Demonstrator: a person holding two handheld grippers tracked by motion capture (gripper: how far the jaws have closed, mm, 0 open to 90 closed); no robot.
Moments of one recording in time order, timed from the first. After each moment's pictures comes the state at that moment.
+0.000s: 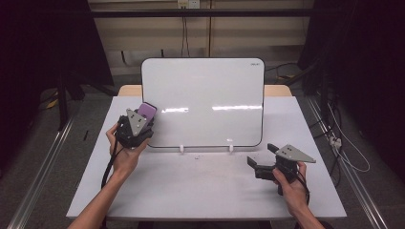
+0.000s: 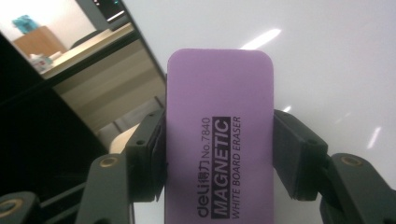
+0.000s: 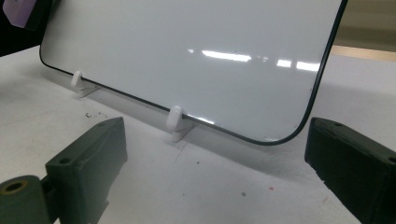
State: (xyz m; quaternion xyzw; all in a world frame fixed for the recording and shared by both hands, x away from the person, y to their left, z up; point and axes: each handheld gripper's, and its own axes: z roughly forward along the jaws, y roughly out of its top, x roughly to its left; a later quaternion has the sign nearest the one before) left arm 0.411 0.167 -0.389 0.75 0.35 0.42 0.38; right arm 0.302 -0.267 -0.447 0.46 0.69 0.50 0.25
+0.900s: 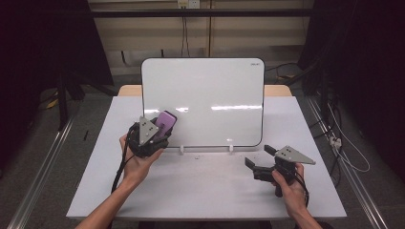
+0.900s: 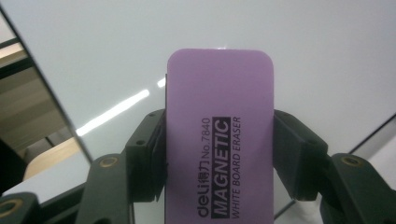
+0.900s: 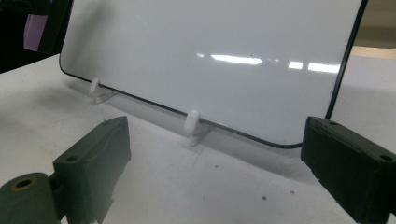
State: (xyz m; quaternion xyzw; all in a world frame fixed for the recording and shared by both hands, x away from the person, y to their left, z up) left arm 0.382 0.134 -0.385 0.77 0.31 0.33 0.45; right arm 0.298 -0.262 -0.446 0.46 0.68 0.52 0.24
